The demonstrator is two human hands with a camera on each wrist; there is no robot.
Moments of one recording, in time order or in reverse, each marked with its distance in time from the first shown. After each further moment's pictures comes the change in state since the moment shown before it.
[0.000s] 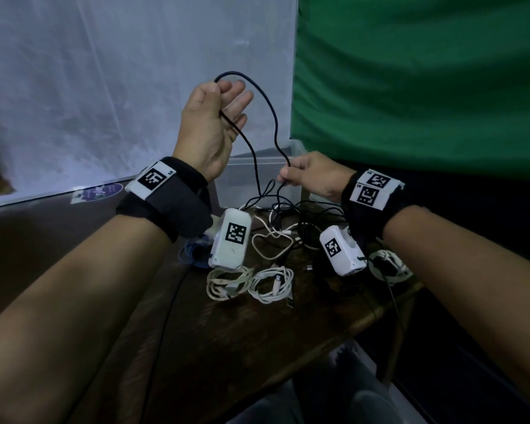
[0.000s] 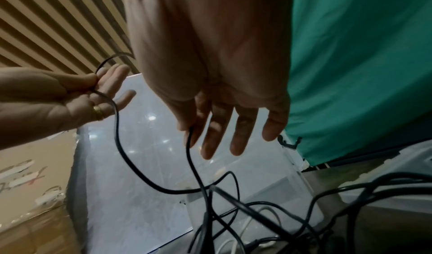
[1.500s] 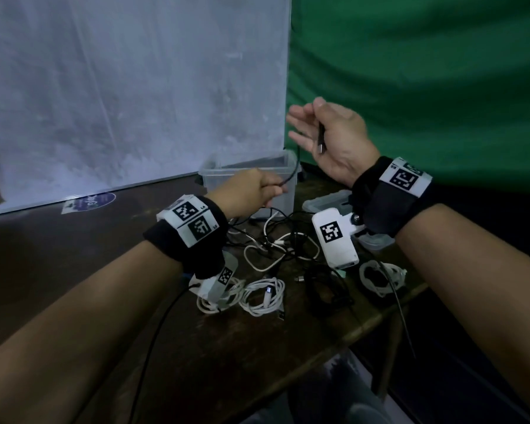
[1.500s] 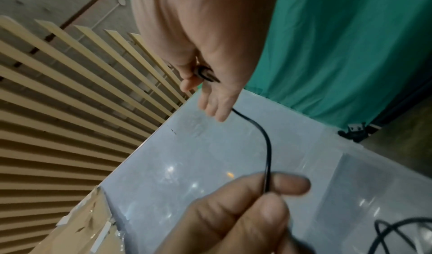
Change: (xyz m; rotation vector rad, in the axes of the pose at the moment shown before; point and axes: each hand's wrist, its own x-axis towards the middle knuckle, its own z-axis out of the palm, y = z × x) left_hand -0.009 -0.057 -0.003 1.346 -0.646 0.040; right_hand -0.017 -0.057 -0.040 0.912 0.310 -0.096
